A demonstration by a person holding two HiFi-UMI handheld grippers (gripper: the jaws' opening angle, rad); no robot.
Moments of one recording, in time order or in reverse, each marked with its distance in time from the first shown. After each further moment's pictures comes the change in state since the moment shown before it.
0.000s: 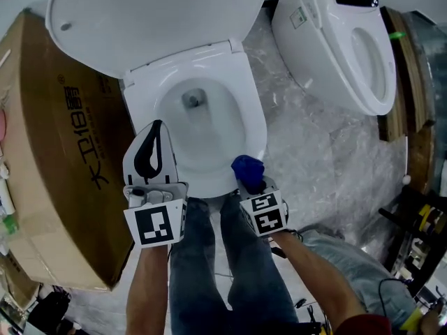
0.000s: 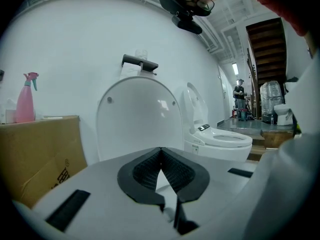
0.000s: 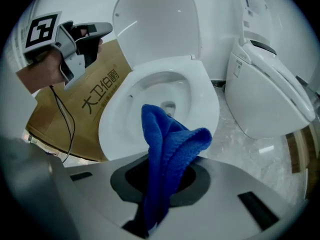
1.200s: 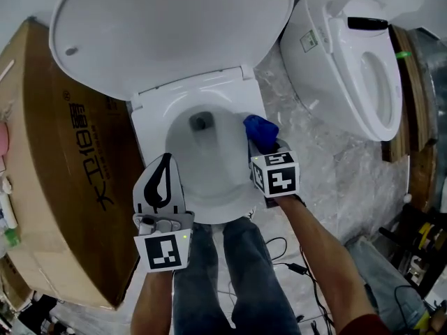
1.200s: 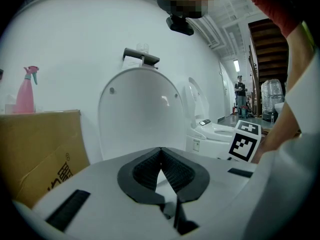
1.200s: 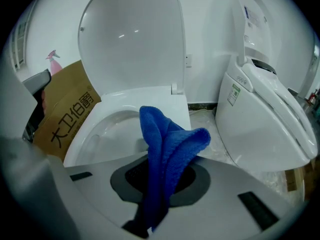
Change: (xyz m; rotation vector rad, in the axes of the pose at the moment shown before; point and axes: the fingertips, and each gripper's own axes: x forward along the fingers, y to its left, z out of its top) left arm 0.008 0.011 -0.029 -0.047 0.077 0.010; right arm 0.045 -0.089 0.169 0.015 -0.156 -0.110
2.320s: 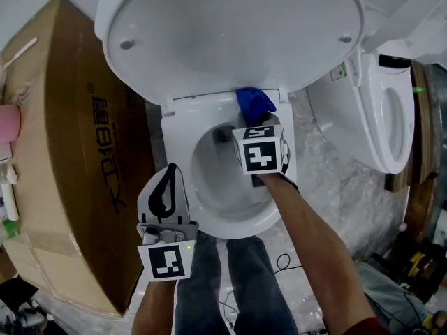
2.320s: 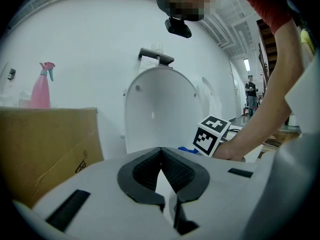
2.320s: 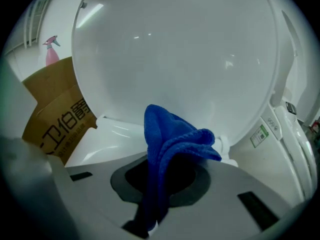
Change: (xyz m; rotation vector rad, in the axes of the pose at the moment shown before) left arm -0.008 0.073 -0.008 -0.039 0.001 0.104; right arm 0.069 0.082 0.140 -0.166 -0.099 -0.046
